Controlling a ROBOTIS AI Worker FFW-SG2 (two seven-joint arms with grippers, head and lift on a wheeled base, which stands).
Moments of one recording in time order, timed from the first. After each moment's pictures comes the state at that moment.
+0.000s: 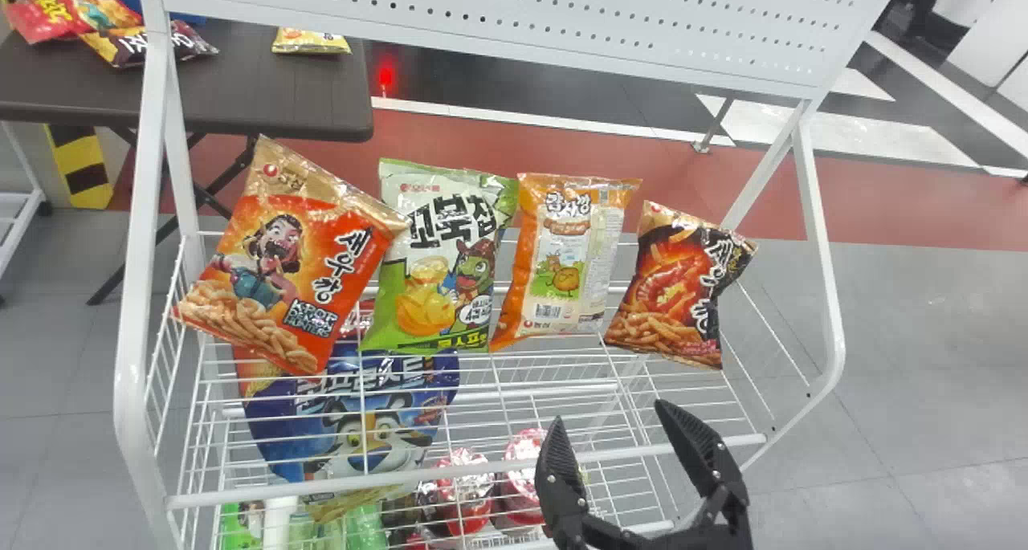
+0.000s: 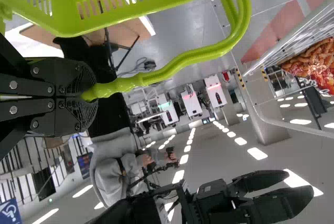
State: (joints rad) left arm 0.48 0.14 -0.15 -1.83 0.21 0.97 -1.31; right arm 0.93 -0.05 0.02 -2.31 0.04 -0.18 0.00
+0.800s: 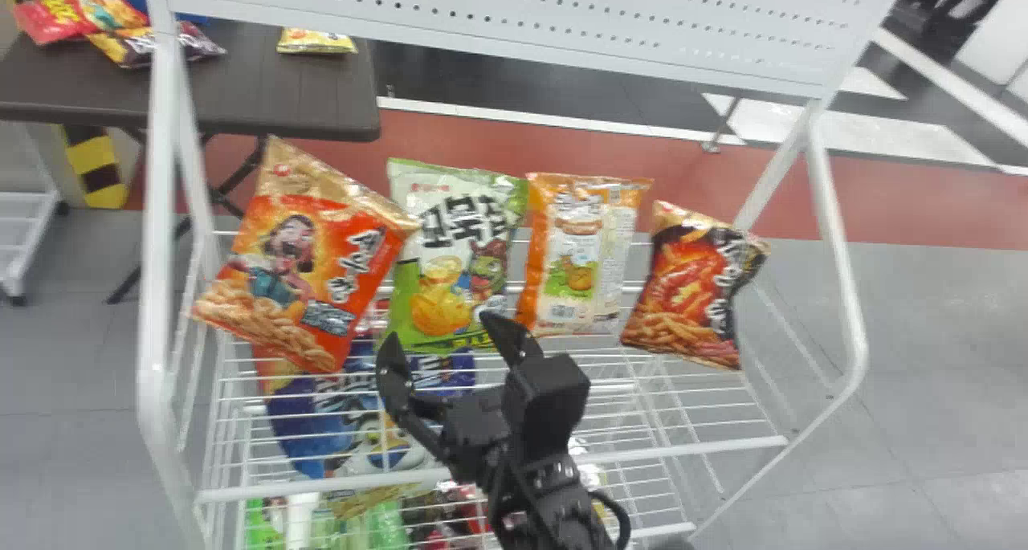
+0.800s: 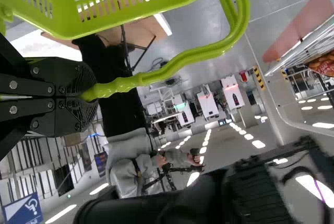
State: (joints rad) left arm 0.47 0.16 -0.20 -1.84 0.18 1.00 -1.31; right arm 0.32 -0.04 0.27 -1.93 0.08 0.17 0.00
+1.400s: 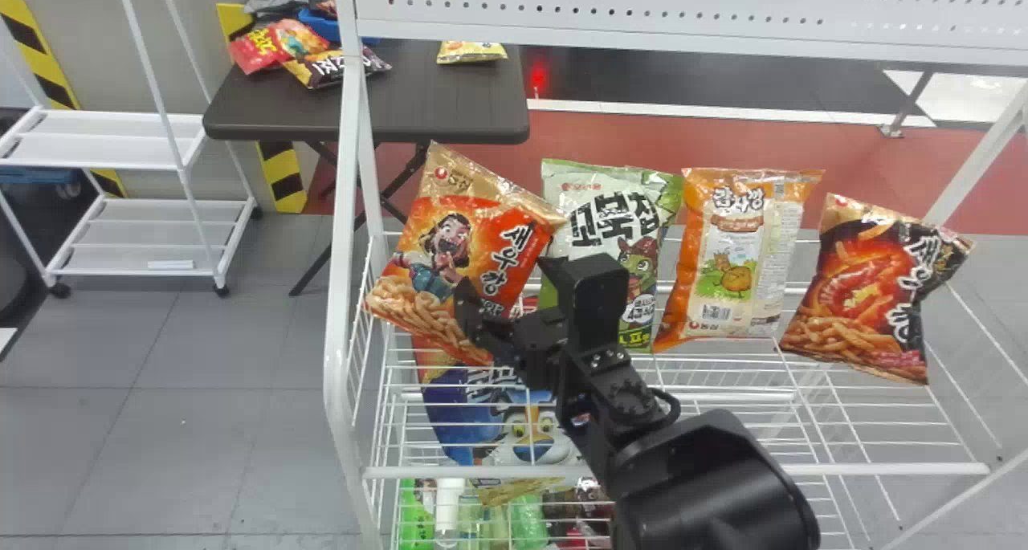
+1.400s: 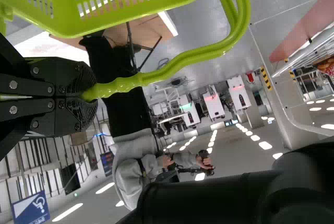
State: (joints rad) left arm 0.45 0.18 -0.22 -1.83 0.19 1.01 -1.30; right arm -0.03 0.00 0.32 -1.58 -0.03 0.19 0.06
